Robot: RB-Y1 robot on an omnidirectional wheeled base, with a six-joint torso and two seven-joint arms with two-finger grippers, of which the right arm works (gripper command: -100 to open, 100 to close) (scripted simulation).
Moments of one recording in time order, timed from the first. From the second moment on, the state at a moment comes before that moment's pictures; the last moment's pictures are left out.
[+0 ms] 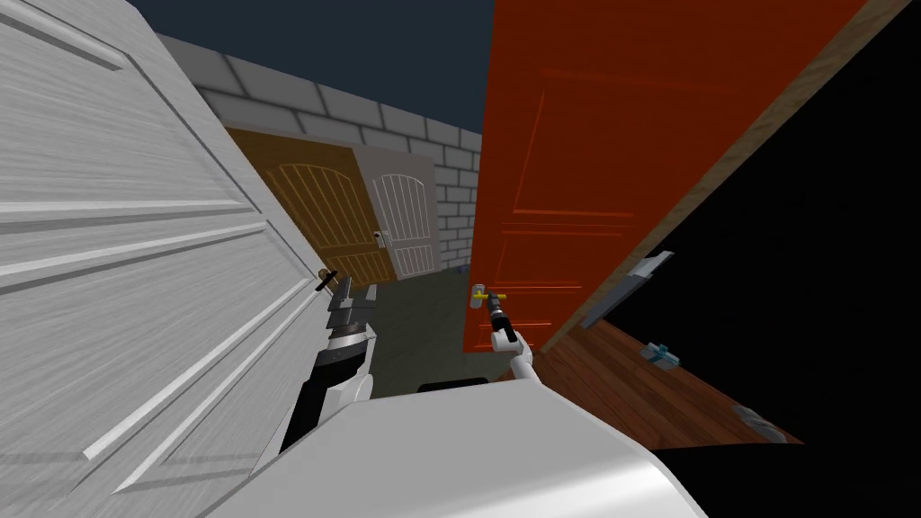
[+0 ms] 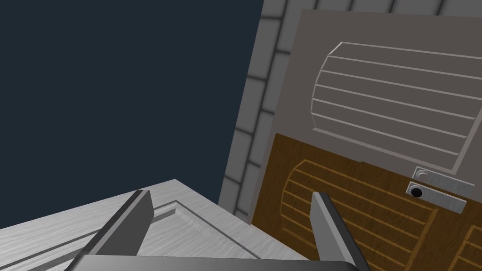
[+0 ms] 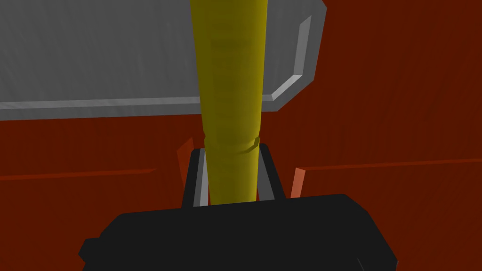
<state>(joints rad) -0.05 -0.06 -0.02 -1.24 -0.09 -0.28 0.05</state>
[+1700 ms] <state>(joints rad) -0.08 -0.05 -0.20 -1.20 -0.11 -0.28 0.08</state>
